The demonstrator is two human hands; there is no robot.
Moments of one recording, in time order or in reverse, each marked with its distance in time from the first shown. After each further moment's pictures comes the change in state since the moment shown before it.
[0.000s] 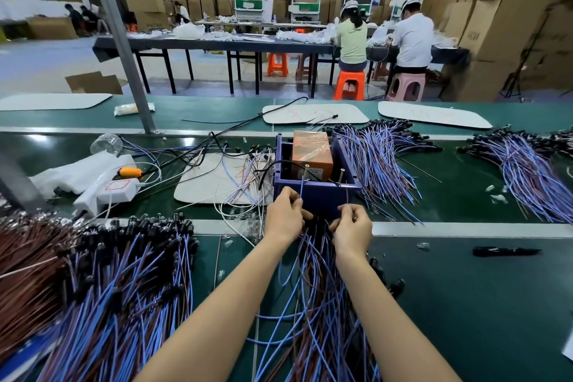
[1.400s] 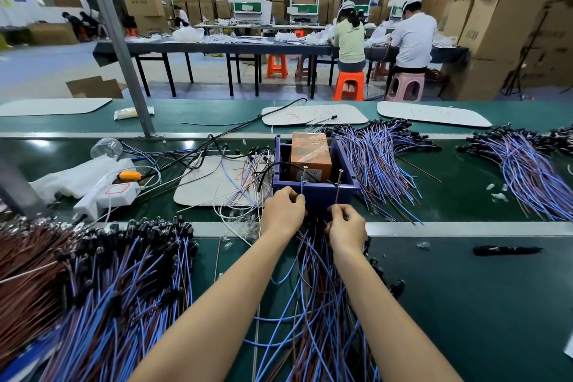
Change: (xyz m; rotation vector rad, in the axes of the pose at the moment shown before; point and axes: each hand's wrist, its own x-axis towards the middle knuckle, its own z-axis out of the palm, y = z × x) left_hand 0.011 0.007 -0.003 0.263 0.079 -0.024; right_hand 0.004 -0.001 0.003 -0.108 -0.064 0.012
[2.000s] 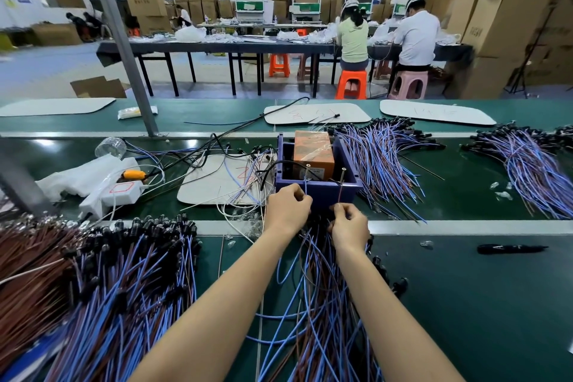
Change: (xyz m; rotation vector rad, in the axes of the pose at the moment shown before) left_hand -0.006 0.005 -0.005 -0.023 -0.011 0.066; right_hand 0.005 0.007 0.004 -0.037 0.025 -0.014
